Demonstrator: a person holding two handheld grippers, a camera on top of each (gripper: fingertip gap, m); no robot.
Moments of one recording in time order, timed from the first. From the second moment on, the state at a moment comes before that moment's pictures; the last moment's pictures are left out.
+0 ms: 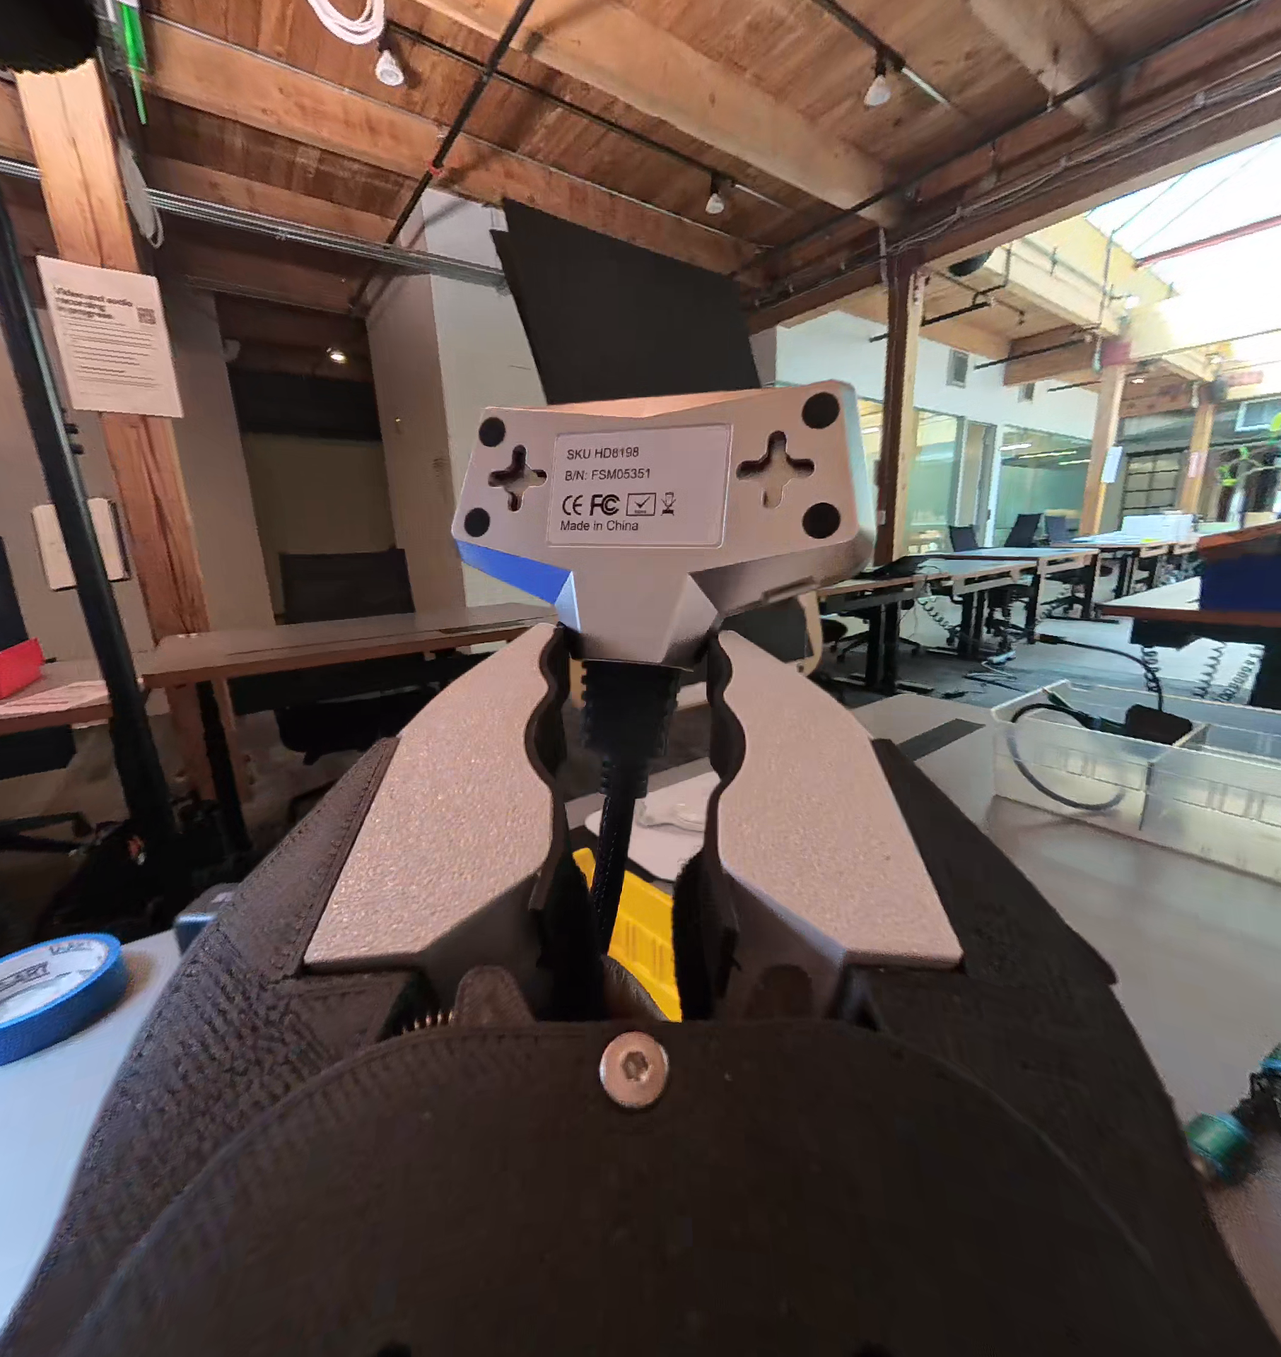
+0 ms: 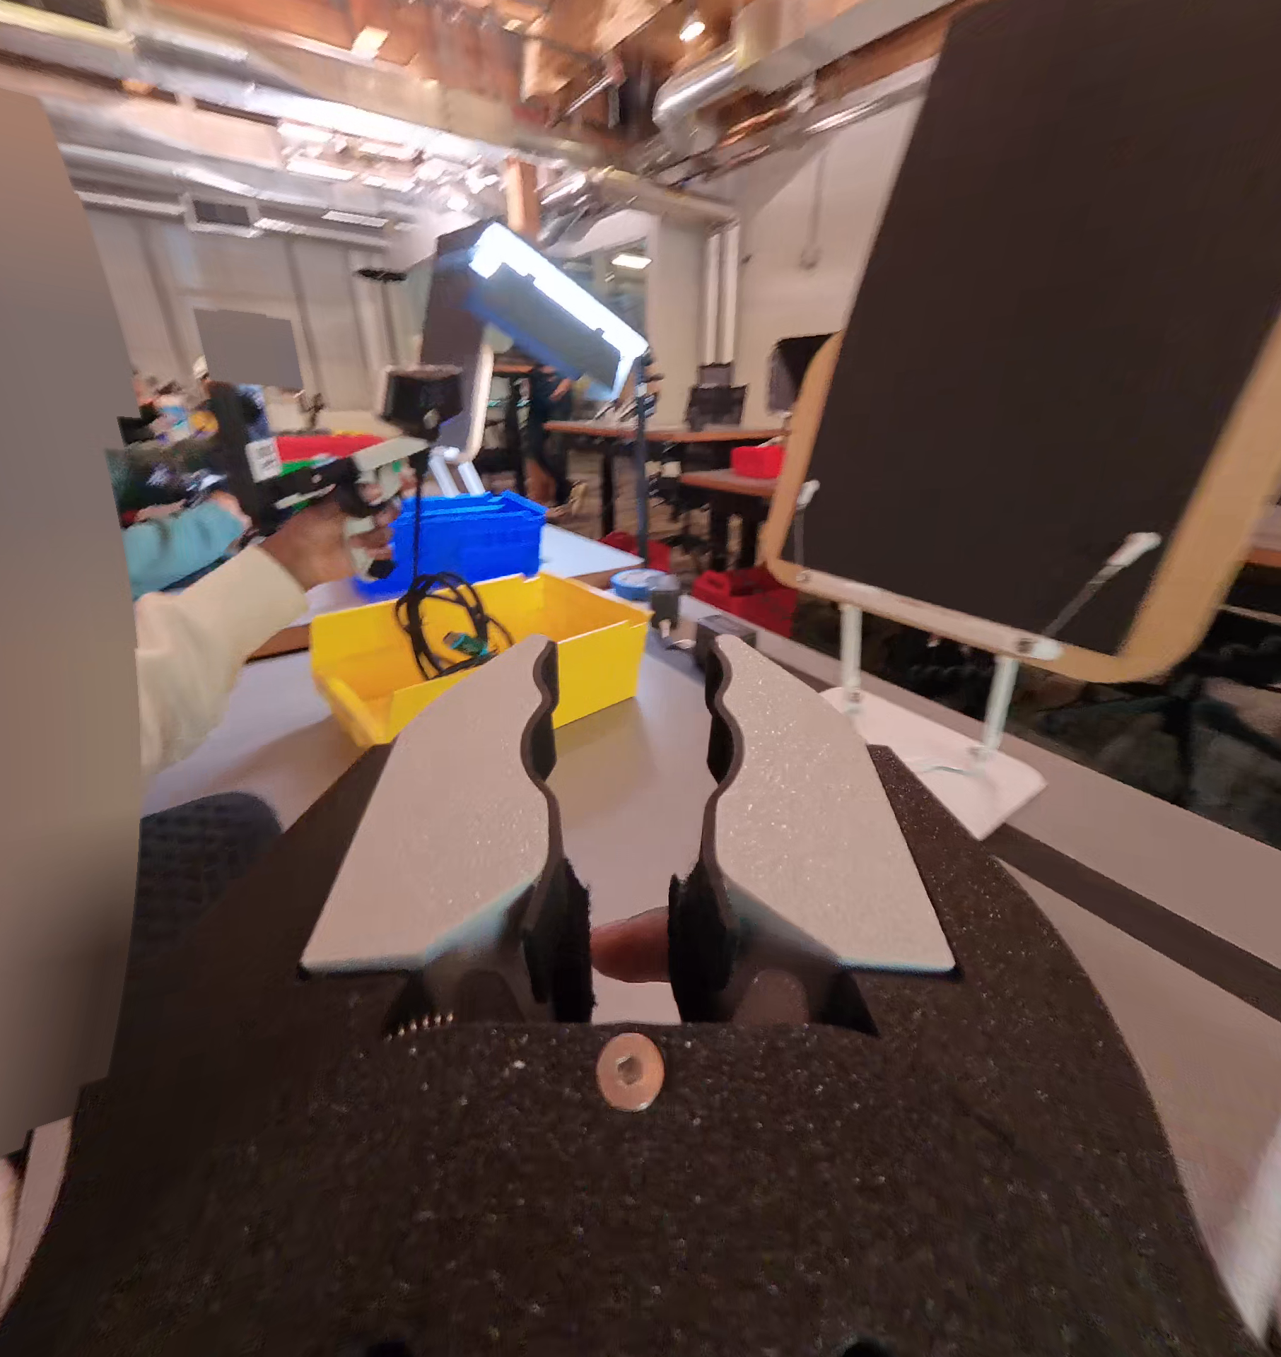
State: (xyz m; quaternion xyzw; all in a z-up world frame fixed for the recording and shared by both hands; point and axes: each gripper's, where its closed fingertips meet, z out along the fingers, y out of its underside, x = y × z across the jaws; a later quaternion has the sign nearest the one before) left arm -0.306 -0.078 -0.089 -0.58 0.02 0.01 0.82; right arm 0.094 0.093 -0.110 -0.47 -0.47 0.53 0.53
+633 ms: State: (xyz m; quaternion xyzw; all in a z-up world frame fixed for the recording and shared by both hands) left arm -0.283 -0.138 -0.071 -0.42 0.04 0.19 0.89; right arm 0.031 0.030 -0.135 -0.41 -0.59 0.51 0.47
